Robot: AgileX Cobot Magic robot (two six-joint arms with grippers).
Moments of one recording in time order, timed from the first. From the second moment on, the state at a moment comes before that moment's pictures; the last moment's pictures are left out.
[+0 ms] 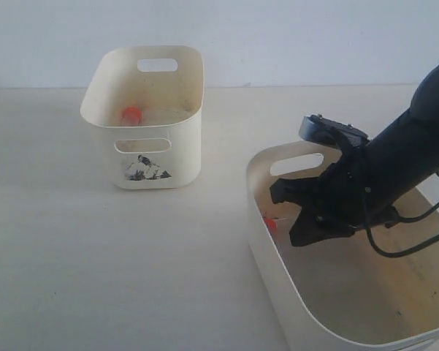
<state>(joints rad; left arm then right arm) -0.01 0.00 0.00 -0.04 0.23 0.04 0.23 1.66 -0.85 0.73 0.71 -0.34</state>
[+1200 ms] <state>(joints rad) -0.01 0.00 0.00 -0.04 0.23 0.04 0.32 1.75 -0.85 0.77 0.48 -0.39</state>
